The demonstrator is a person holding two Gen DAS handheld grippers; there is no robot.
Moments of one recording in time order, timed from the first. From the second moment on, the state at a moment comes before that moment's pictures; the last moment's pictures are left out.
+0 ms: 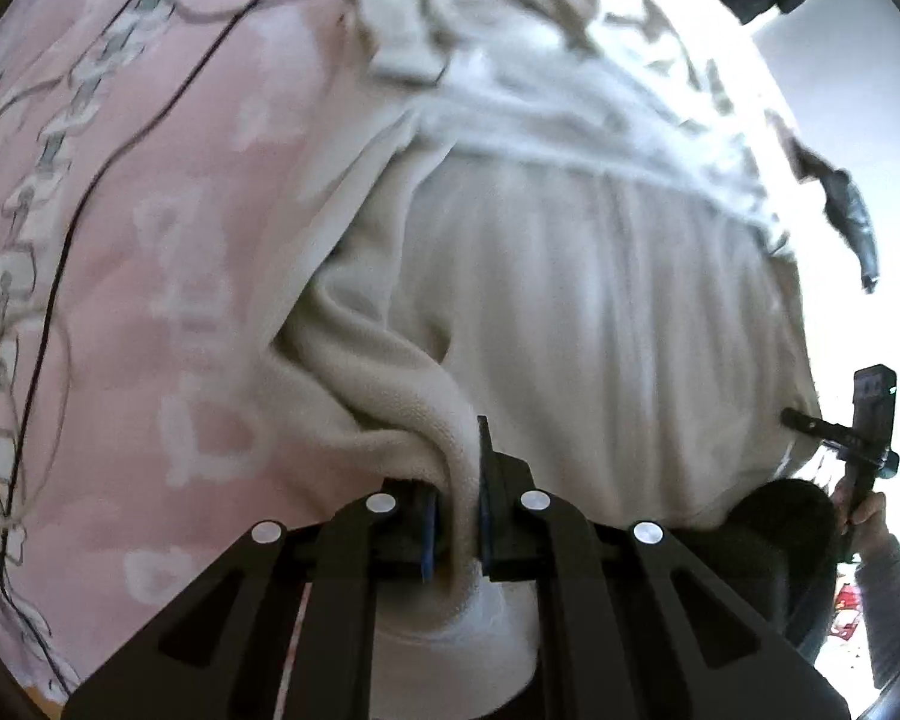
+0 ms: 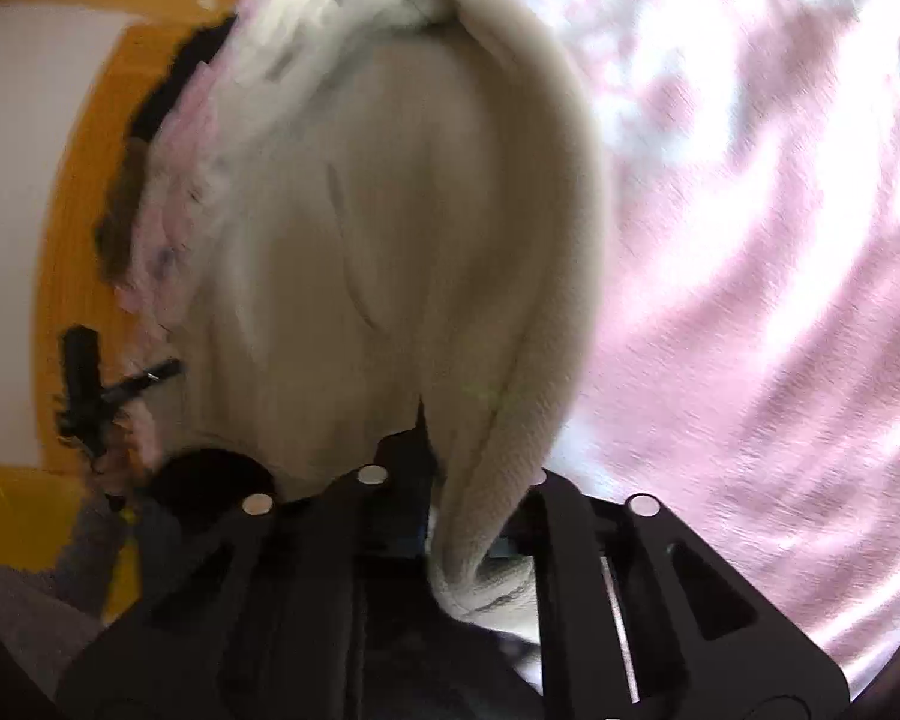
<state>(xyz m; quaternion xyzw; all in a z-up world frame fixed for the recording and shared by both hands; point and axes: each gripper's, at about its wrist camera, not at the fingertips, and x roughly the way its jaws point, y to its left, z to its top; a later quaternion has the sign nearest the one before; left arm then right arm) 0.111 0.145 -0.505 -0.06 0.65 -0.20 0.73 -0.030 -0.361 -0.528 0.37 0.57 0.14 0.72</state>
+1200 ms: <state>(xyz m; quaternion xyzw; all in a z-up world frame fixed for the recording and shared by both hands) 0.494 0.131 -0.390 -0.08 0.51 -0.11 0.85 0.365 -0.466 -0.419 0.52 0.39 0.13 0.75</state>
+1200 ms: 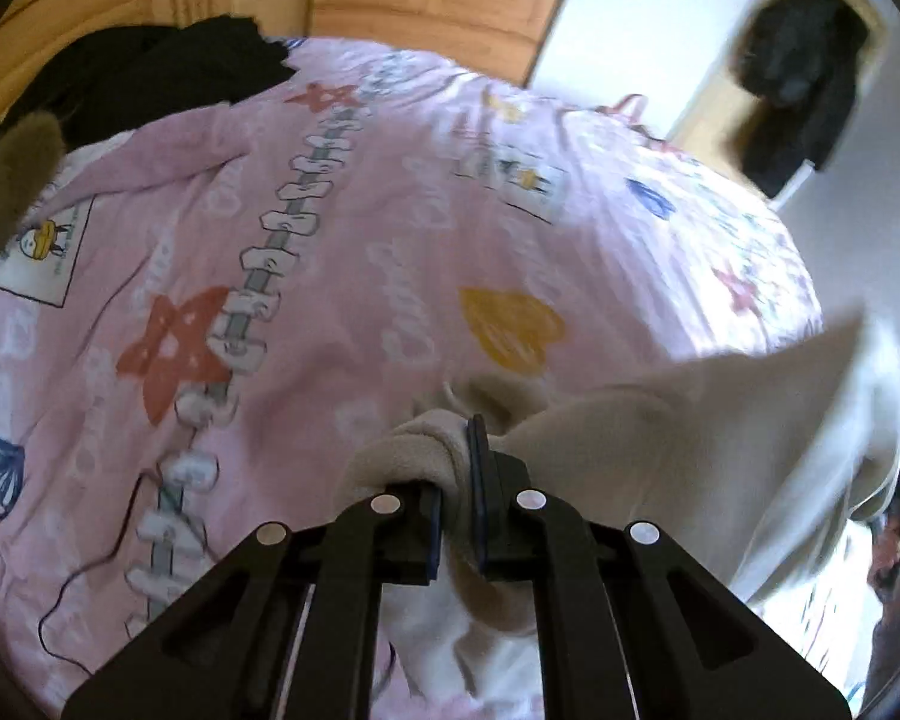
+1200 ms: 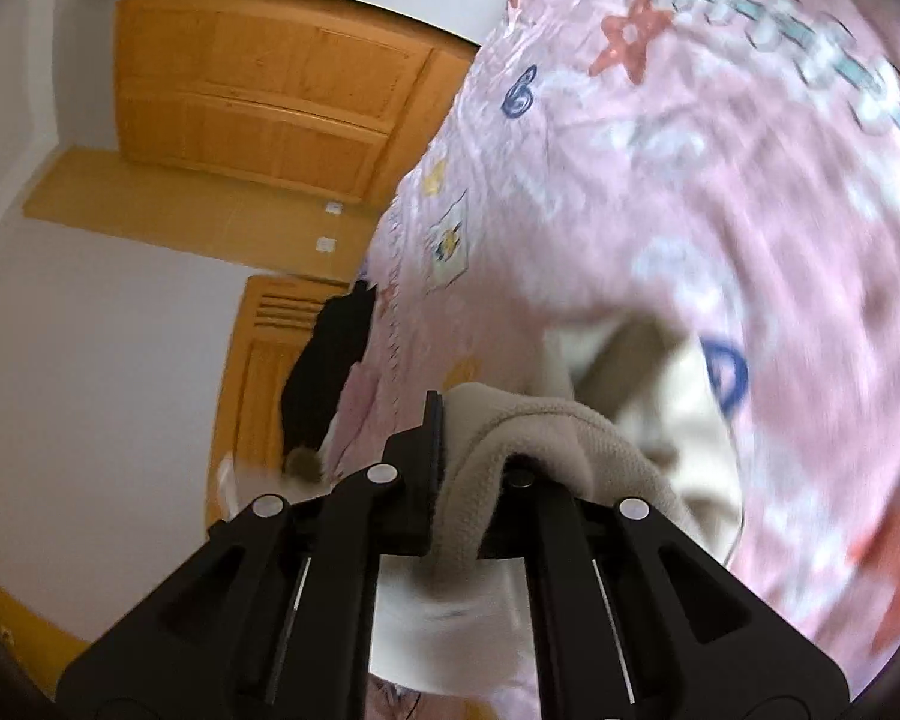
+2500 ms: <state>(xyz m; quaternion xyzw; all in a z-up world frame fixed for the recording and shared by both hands) 0.615 0.193 -0.434 -0.25 0.61 -0.12 0.74 0.406 -0.543 -0.547 0.85 0.34 0.01 0.40</state>
